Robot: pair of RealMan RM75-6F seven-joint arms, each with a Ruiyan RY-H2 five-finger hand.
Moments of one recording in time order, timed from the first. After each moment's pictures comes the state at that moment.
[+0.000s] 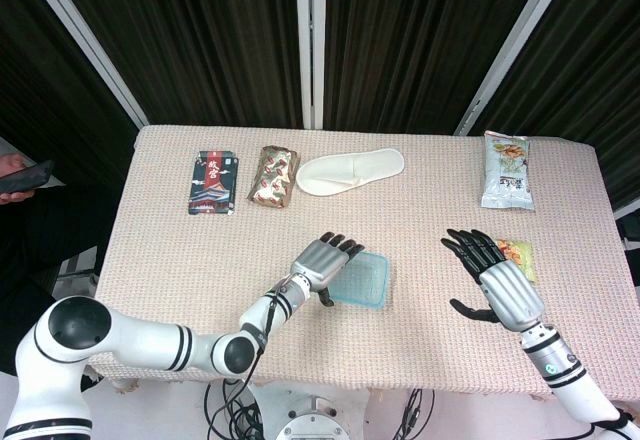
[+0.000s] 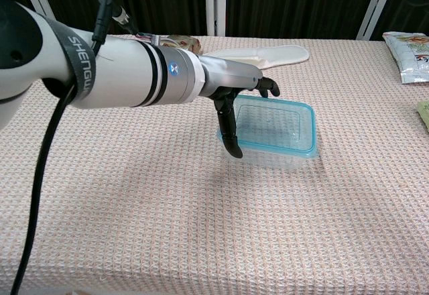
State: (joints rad) left arm -1.29 -1.68 -0.23 -1.60 0.37 0.79 0.72; right arm 0.34 -1.18 0.00 -1.59 -1.73 1.36 0.23
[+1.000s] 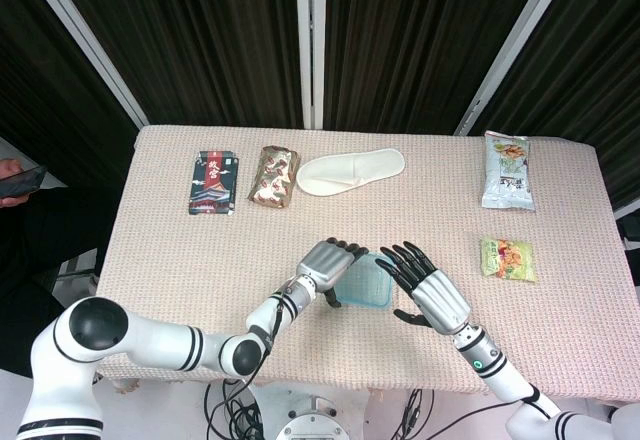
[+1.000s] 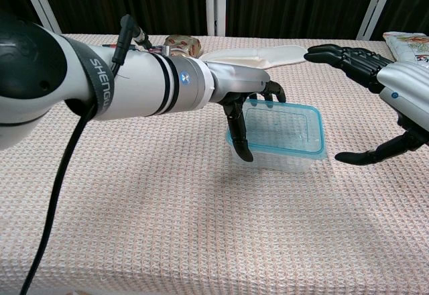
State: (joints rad) left arm -1.33 -1.73 -0.18 -1.54 0.41 0.81 0.61; right arm 0.41 -1.66 -0.02 -1.09 -1.85 1.48 0.19
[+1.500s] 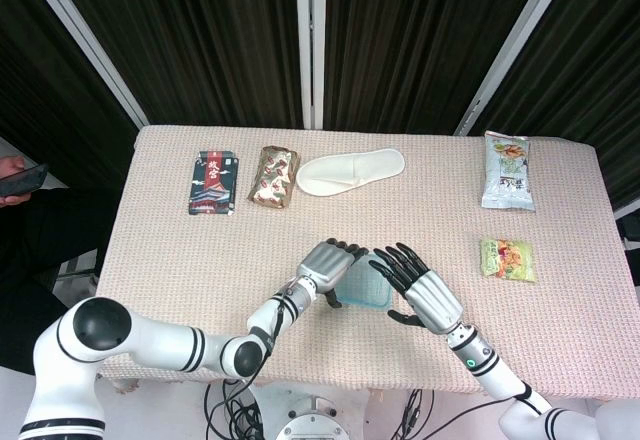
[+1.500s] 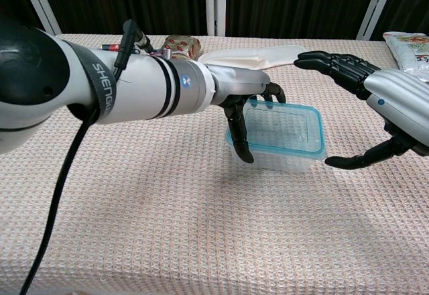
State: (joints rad) left arm -1.34 -1.74 -0.17 -1.54 0.41 0.83 0.61; right arm 0.43 -1.71 -0.03 -1.03 -1.83 1.49 0.22
